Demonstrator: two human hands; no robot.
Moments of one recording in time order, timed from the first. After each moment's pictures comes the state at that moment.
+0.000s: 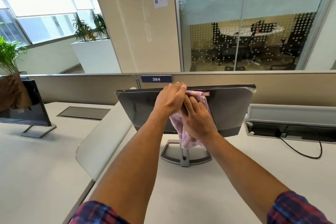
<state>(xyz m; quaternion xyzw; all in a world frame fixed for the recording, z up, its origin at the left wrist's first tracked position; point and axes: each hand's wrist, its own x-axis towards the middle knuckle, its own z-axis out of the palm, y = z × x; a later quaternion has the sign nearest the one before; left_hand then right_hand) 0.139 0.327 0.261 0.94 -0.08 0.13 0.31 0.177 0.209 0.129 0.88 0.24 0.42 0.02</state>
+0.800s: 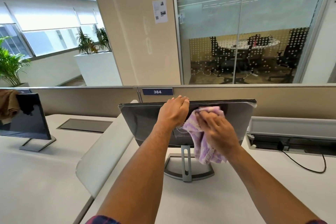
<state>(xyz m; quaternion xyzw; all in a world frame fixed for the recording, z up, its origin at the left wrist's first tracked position) 0.145 0.326 0.266 0.96 -0.08 0.12 0.24 0.176 0.139 0.129 0.83 0.28 0.48 0.03</state>
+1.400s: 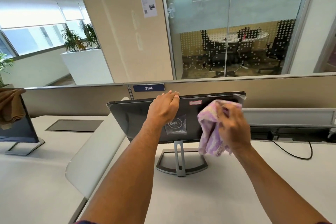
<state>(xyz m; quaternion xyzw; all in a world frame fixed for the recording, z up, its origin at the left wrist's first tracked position) 0.157 0.332 0.256 0.96 -0.09 0.13 0.23 0.163 0.089 0.126 0.85 0.16 0.49 -0.12</state>
